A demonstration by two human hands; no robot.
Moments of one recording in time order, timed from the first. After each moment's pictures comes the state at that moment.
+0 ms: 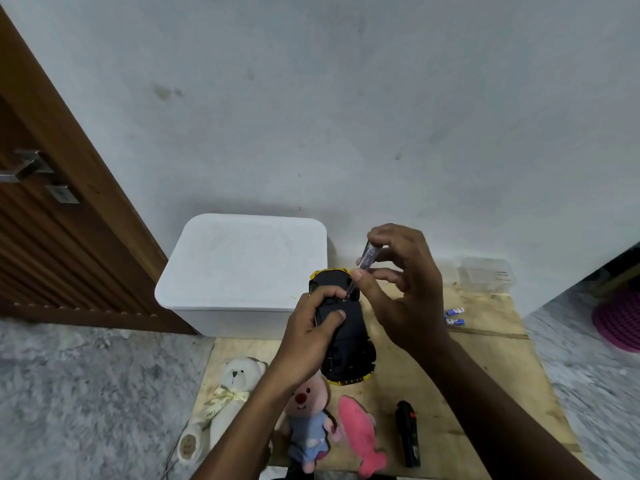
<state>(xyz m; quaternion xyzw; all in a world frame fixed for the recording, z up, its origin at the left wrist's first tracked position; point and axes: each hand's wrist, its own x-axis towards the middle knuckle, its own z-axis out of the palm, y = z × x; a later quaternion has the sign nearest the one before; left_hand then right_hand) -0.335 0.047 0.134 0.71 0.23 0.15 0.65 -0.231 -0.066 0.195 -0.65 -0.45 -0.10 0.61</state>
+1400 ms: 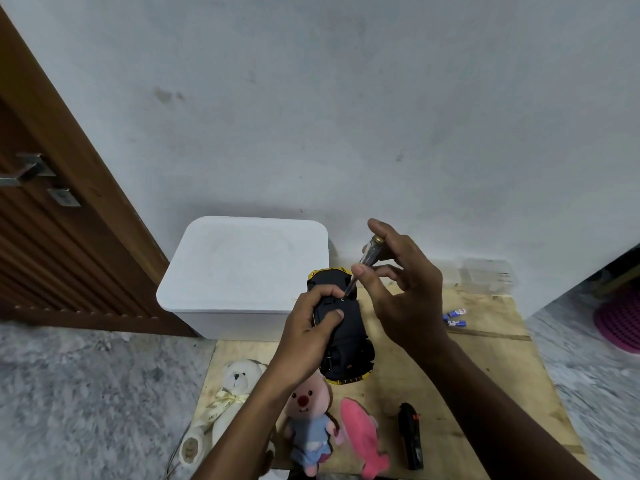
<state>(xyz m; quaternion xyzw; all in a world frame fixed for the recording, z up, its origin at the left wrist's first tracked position) -0.335 0.054 0.130 0.70 0.23 0.13 0.66 -0.231 -0.057 0.193 -0.66 -0.42 -0.11 0.61</state>
